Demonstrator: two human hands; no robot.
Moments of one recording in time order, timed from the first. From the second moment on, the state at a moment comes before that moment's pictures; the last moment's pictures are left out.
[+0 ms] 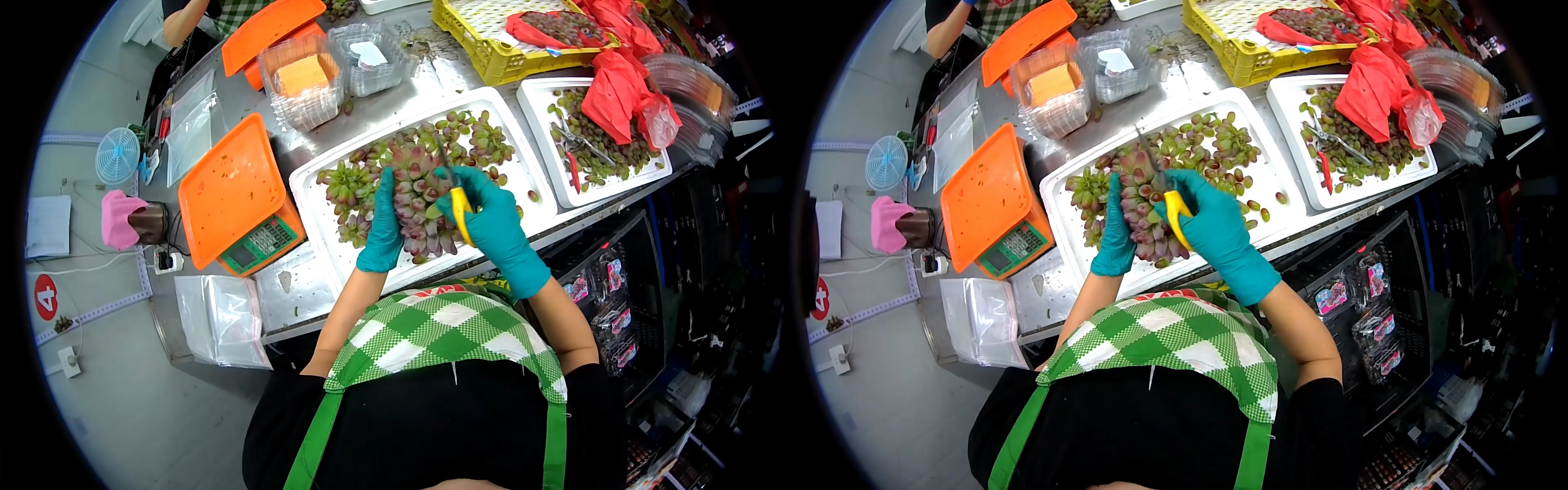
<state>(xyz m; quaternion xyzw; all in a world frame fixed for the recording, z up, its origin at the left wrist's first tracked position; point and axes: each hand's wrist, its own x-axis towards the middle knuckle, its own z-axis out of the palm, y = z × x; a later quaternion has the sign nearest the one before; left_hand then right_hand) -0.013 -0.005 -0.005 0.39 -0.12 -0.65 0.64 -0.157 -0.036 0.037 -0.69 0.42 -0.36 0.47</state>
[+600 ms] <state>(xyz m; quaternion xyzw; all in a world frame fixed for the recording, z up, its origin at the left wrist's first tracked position) 0.004 -0.002 -0.017 0.41 -0.14 -0.65 0.63 -0.197 -0.061 0.112 -0.96 0.24 0.00 -0.14</state>
